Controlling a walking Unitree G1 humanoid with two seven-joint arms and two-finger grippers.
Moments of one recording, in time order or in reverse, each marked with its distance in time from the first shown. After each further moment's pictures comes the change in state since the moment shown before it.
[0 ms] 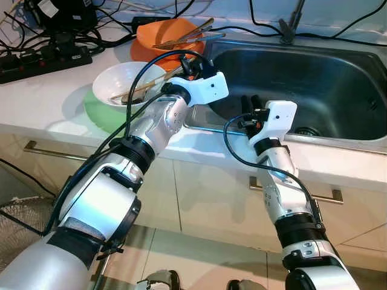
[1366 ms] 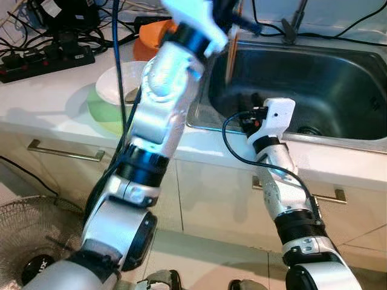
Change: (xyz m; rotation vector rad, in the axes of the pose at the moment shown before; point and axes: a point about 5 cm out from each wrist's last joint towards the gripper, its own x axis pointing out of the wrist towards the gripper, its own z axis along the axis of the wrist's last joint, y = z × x) left arm -0.035 0.103 0.093 -1.189 -0.748 0.130; right arm 0.004 0.002 0.006 -0.014 -0.022 0.062
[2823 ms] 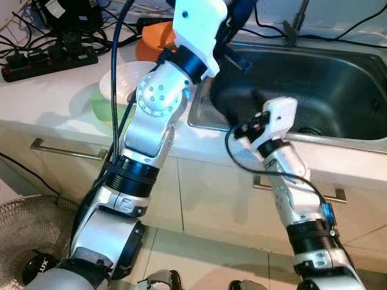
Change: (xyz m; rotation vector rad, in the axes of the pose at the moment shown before) left arm -0.017 -0.002 -0.012 0.256 0.121 -0.098; right arm -0.014 0.005 0.011 0.014 0.011 0.219
